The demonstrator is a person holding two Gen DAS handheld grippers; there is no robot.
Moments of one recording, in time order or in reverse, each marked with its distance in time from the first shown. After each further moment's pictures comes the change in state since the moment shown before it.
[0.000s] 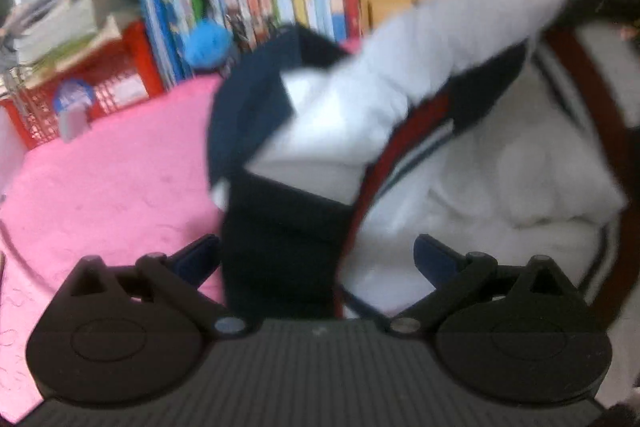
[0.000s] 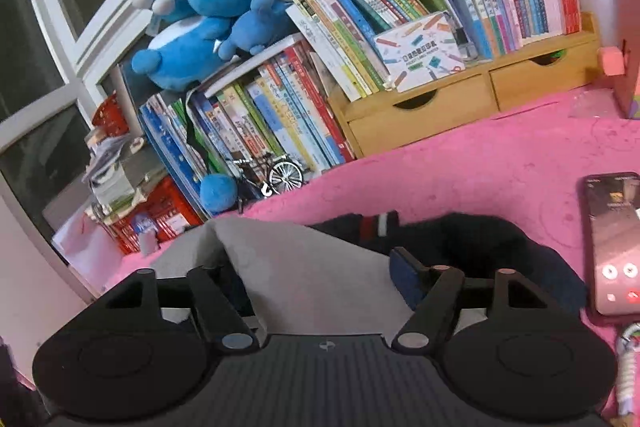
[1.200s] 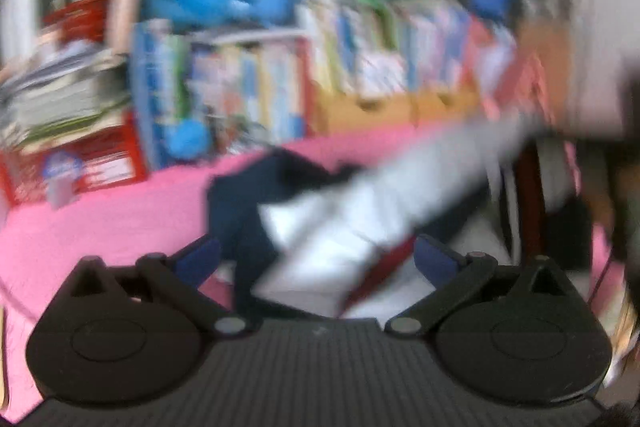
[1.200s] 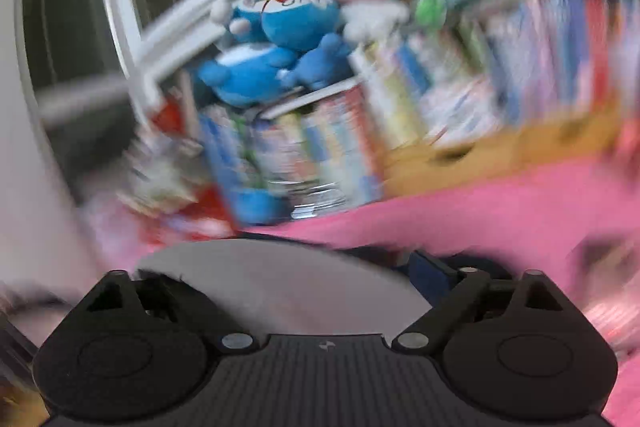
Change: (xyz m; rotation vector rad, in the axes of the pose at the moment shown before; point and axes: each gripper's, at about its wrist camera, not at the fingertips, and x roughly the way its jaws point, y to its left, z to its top) left arm -0.114 0.045 -0.007 0.033 -0.247 -0.229; right arm -0.062 0.009 0.000 -0.082 -0.074 0.170
